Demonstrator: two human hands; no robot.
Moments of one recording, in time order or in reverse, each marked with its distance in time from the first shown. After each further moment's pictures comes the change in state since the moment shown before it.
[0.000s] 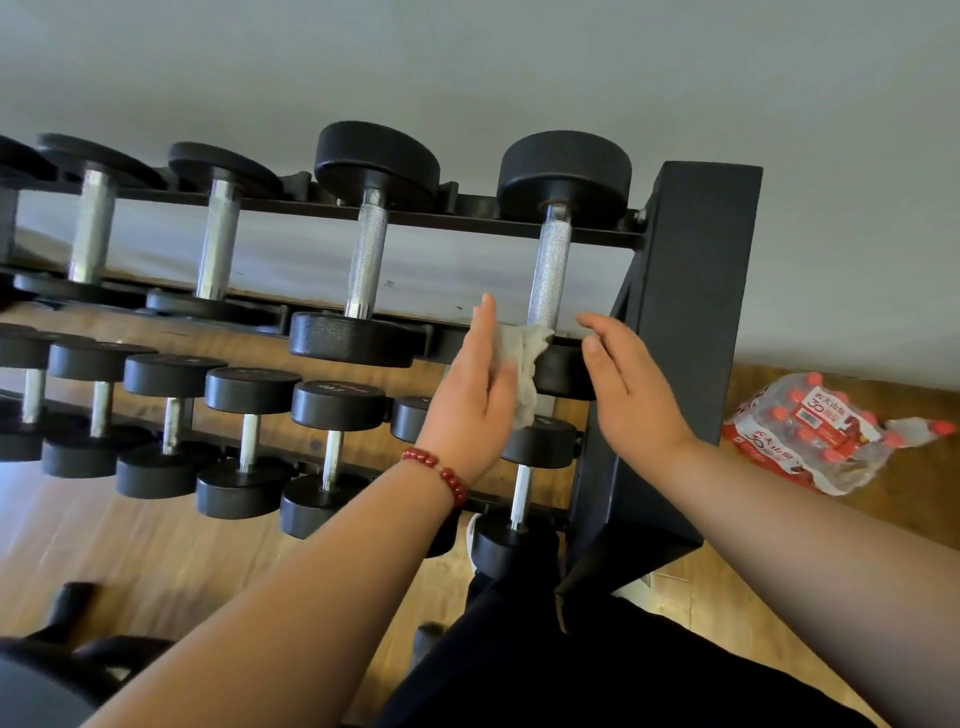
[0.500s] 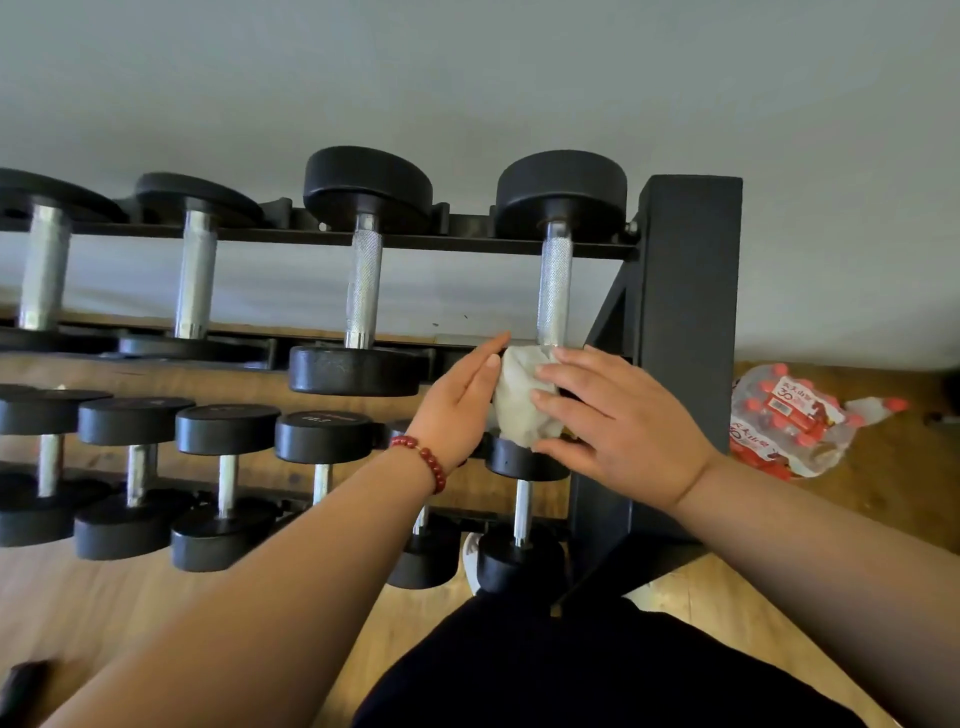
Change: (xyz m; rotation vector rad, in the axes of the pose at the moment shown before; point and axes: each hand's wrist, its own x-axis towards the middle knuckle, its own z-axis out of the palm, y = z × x) left_hand 0.036 -0.040 -0.027 -0.348 -0.207 -0.075; right_hand -0.003 -0.012 0.012 -0.834 0.005 -0.831
